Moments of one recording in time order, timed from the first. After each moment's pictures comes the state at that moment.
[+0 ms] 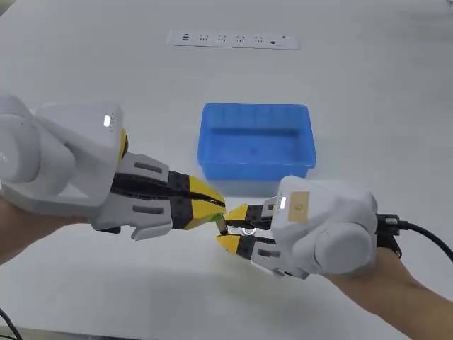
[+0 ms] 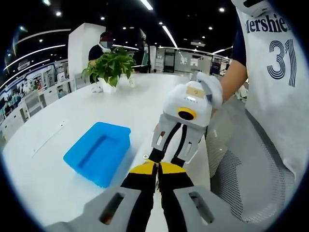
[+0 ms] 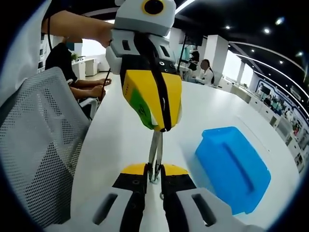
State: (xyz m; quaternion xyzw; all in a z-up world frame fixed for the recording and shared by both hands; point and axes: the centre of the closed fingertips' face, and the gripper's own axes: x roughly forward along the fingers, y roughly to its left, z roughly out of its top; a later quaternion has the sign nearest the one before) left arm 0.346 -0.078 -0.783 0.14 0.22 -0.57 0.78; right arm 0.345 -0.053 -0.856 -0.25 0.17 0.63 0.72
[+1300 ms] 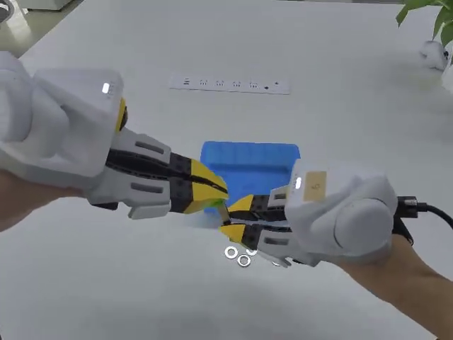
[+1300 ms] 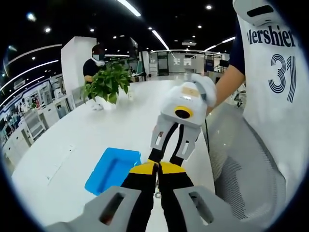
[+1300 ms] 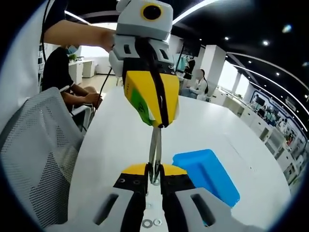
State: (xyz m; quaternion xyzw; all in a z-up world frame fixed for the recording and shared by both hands) left arm 0.369 -0.083 -0.715 0.18 0.16 -0.59 0.77; right arm 0.376 -0.060 -0.789 -0.26 0.12 0.62 0.73
